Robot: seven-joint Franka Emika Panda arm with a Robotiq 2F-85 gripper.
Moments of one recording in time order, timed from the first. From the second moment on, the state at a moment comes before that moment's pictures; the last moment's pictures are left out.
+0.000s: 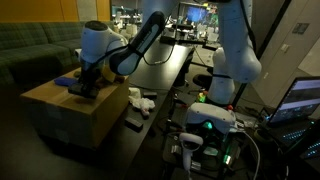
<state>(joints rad) 0.42 0.44 -0.08 -2.04 -0.52 2.74 0.42</state>
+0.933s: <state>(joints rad) 0.39 0.31 -0.07 -2.09 -0.47 2.69 0.39</state>
